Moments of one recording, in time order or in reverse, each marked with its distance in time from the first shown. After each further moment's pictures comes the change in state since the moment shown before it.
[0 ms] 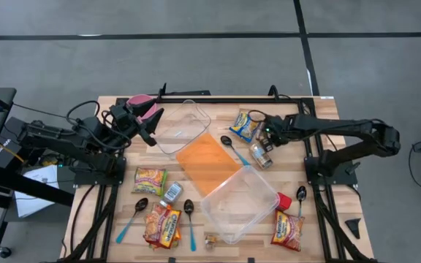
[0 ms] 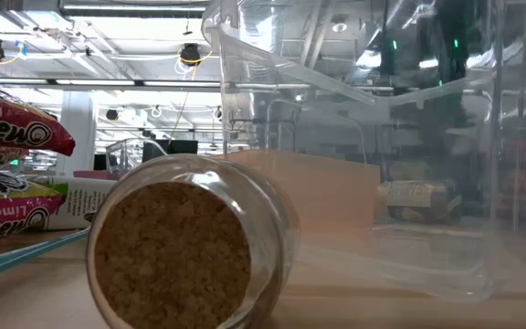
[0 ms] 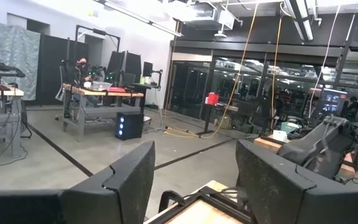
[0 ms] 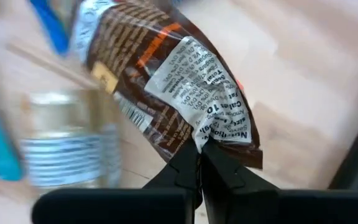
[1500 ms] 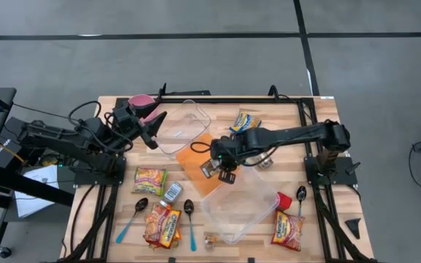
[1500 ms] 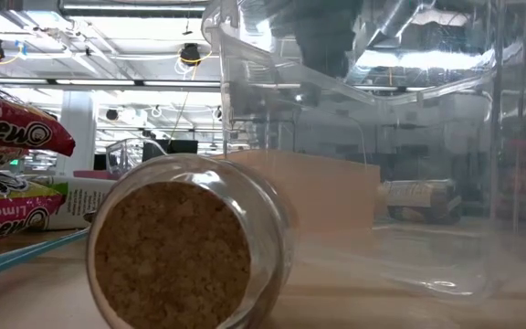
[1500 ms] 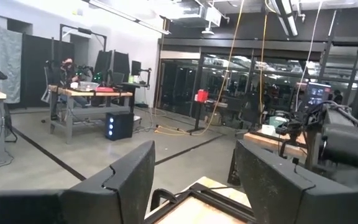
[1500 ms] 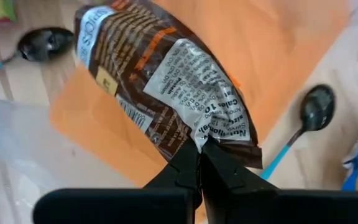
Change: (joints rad) left arm 0.000 0.018 0.000 -0.007 0.056 0.001; right arm 0.408 0.577 0.801 -0.077 -0.194 -0.362
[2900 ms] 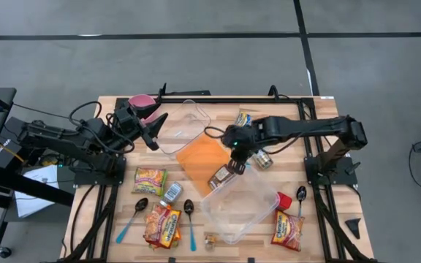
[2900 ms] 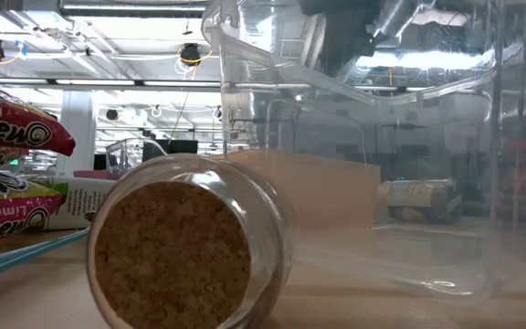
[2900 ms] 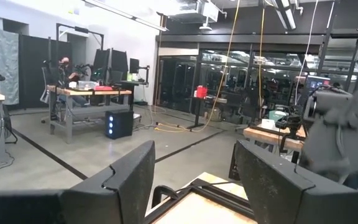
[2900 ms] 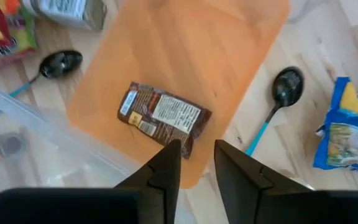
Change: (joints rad) left arm 0.000 0.000 0.000 -0.017 0.009 0.009; right arm -0.058 -0.195 -0.056 -0.035 -0.015 0.080
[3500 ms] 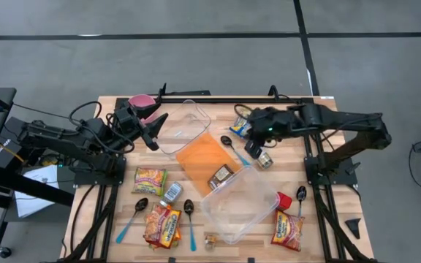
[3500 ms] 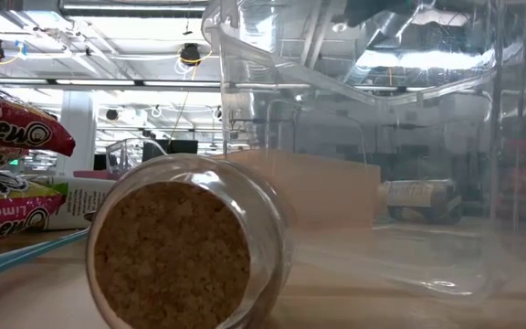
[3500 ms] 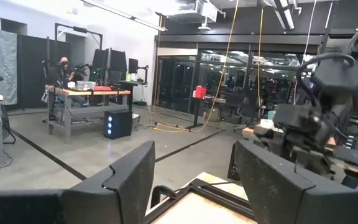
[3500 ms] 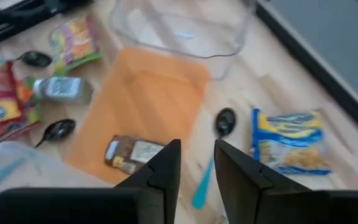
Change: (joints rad) left arm 0.000 0.000 0.000 0.000 0.005 -0.001; right arm 0.001 -0.260 0.000 -0.037 0.230 0.087
